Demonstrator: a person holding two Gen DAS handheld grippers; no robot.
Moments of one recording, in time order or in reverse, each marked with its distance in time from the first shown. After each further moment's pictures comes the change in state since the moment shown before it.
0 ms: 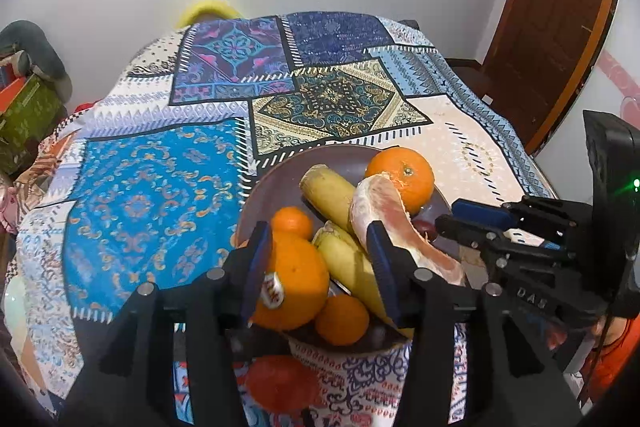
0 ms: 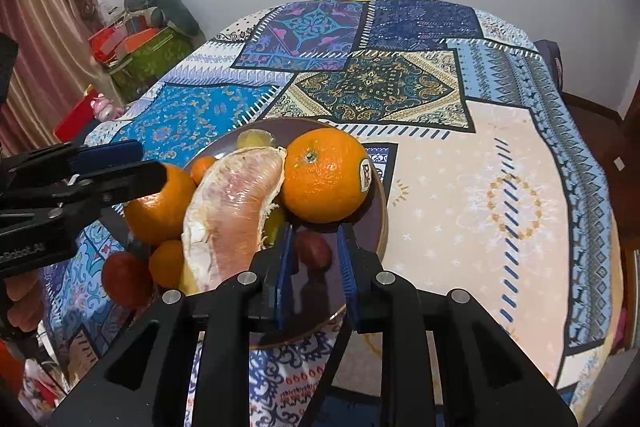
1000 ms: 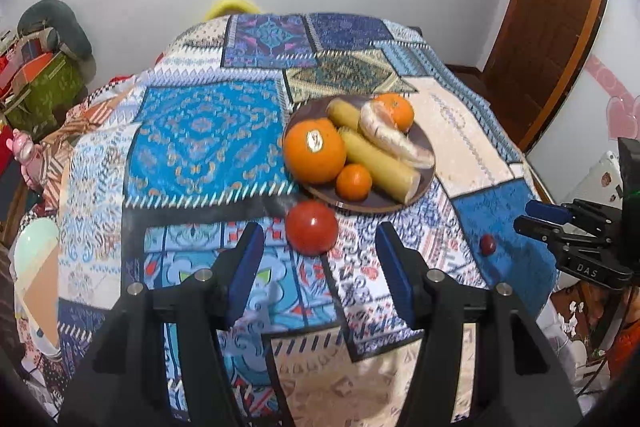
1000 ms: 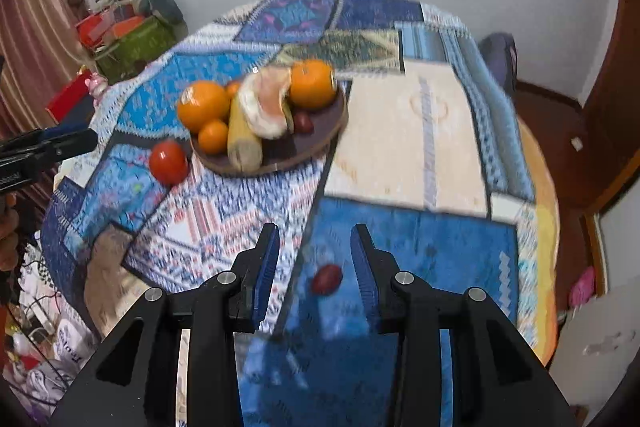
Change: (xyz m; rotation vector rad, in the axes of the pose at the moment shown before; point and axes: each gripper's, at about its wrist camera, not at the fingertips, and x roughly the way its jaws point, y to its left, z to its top) left arm -0.107 0.018 -0.107 -0.046 -0.008 0.014; right arm -0.106 0.027 -0.102 0.024 0.038 -0.127
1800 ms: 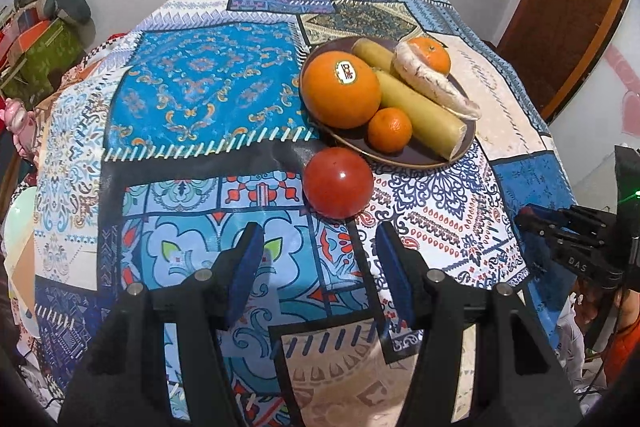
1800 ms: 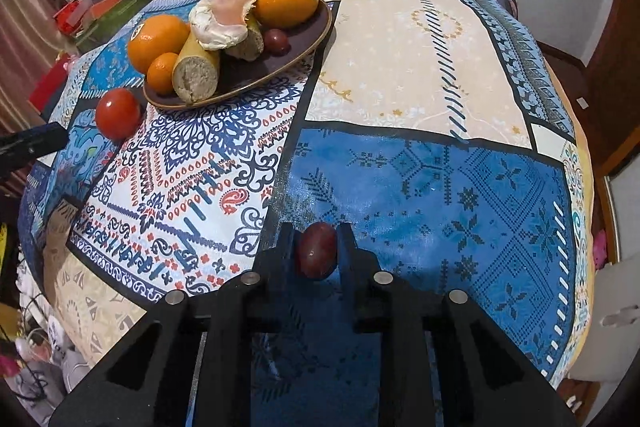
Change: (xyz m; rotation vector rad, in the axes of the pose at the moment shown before) left arm 0.056 0.019 -0.017 -0.039 0.129 0.004; right arm 0.059 -0.013 -0.027 0.056 0.119 -0.003
